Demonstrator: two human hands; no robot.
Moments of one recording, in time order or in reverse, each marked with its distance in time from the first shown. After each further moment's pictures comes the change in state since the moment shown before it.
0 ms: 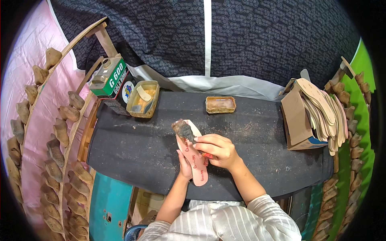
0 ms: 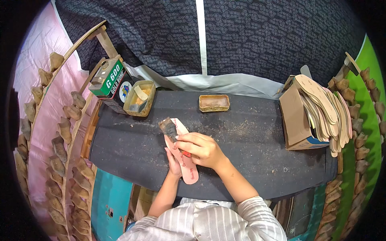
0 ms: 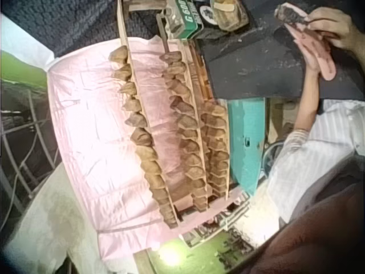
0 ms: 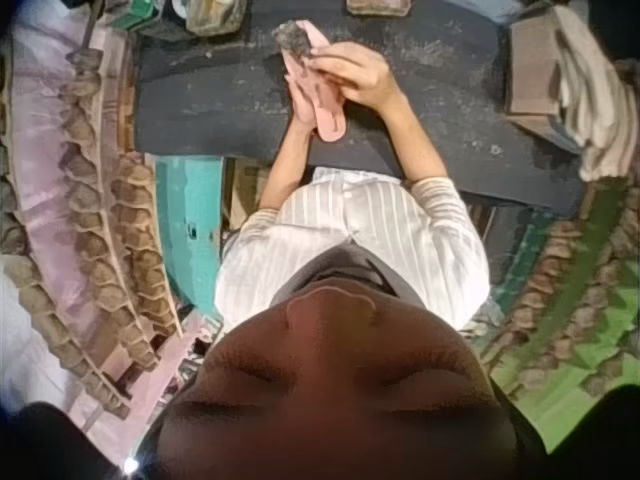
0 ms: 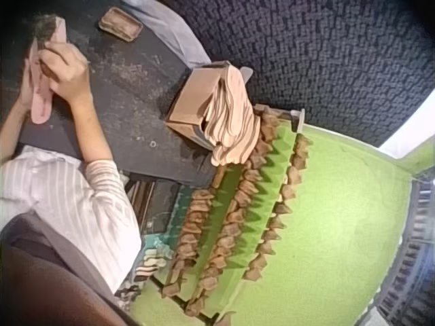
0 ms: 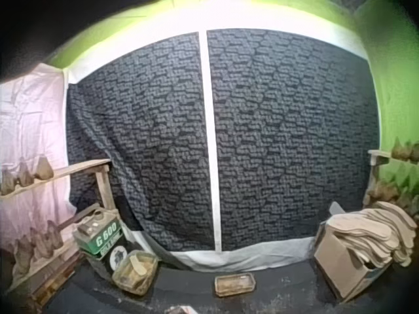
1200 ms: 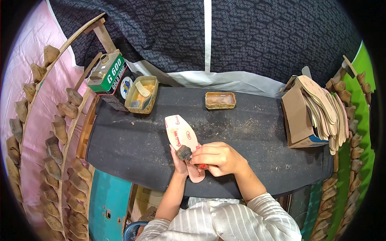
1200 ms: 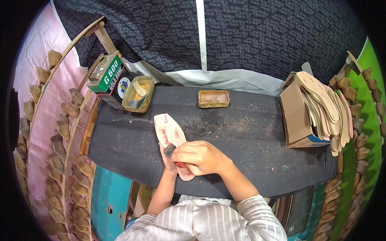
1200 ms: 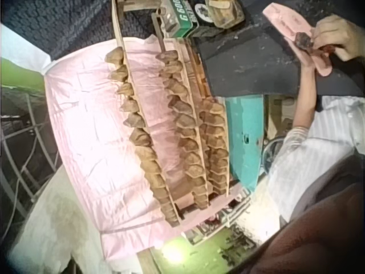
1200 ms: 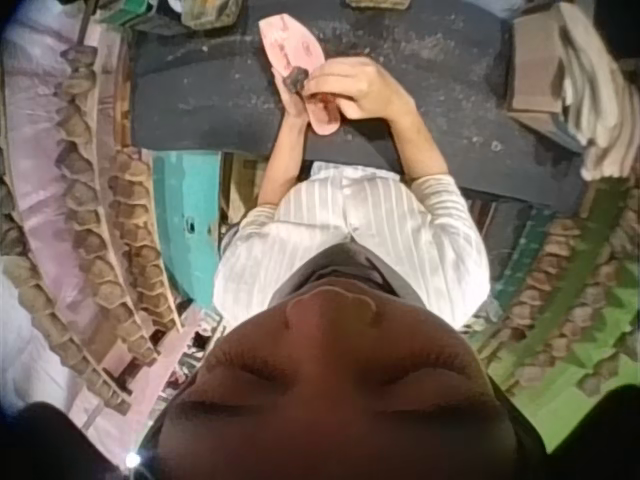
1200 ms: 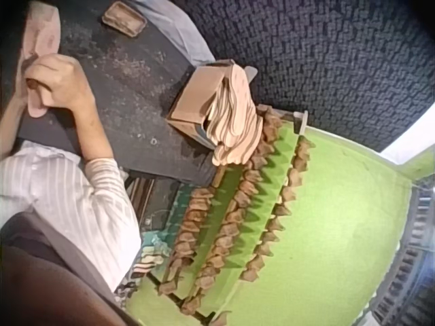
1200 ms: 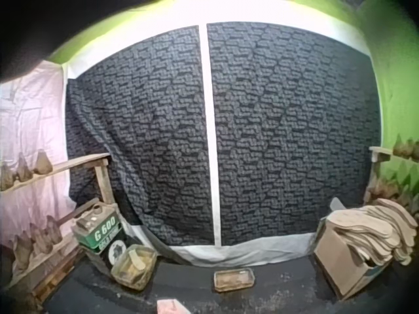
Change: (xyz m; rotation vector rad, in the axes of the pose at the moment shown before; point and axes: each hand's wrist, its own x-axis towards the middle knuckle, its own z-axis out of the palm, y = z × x) left_hand 0.003 0.014 -0.013 0.120 -0.162 0.052; right_hand 0.003 -0.018 -0.015 0.226 -0.320 0.042
